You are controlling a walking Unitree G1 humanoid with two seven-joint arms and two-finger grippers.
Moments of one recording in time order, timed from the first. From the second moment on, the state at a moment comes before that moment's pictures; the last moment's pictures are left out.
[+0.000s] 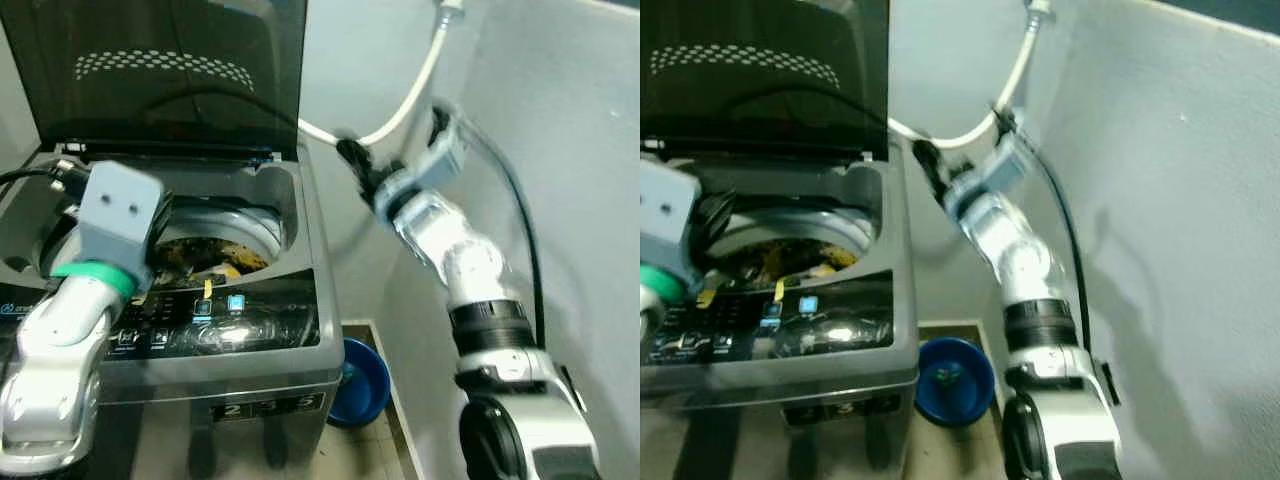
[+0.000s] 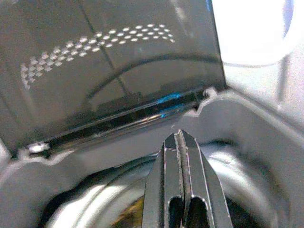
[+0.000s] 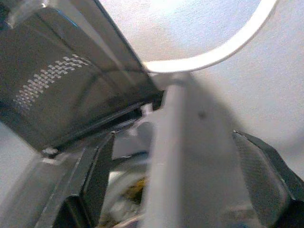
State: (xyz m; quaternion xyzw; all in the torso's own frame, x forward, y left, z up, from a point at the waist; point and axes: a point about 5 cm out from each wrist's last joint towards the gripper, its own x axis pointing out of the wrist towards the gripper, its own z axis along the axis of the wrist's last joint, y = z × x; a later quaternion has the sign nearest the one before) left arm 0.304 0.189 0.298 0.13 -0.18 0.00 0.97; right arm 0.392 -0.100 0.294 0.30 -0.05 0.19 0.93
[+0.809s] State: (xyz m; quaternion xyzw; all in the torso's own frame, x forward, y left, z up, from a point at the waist) left arm 0.301 0.188 0.261 0.08 -0.17 0.03 0.98; right arm 0.329 -0.112 0.248 0.13 -0.17 0.14 0.97
